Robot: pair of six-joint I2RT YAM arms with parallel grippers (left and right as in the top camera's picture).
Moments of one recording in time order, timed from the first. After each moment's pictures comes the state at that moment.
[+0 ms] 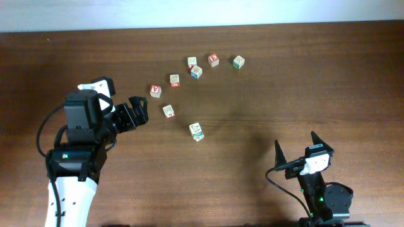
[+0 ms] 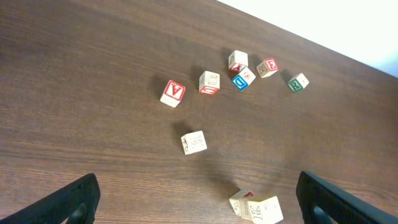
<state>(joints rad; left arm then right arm) -0.01 1.10 1.00 -0.61 0.19 -0.35 -0.03 0.02 0.01 -0.06 -0.21 -0.09</state>
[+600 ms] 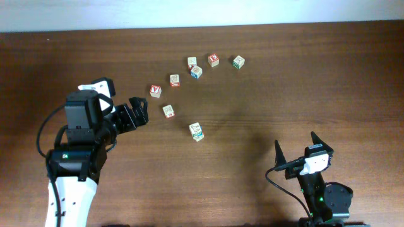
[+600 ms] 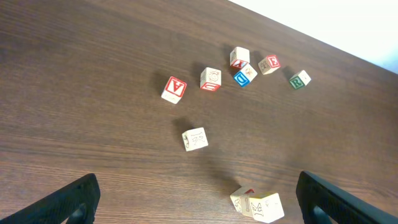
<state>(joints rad) -0.01 1.10 1.00 -0.62 0.19 -0.35 -0.03 0.01 0.01 -0.06 -0.21 -0.10</state>
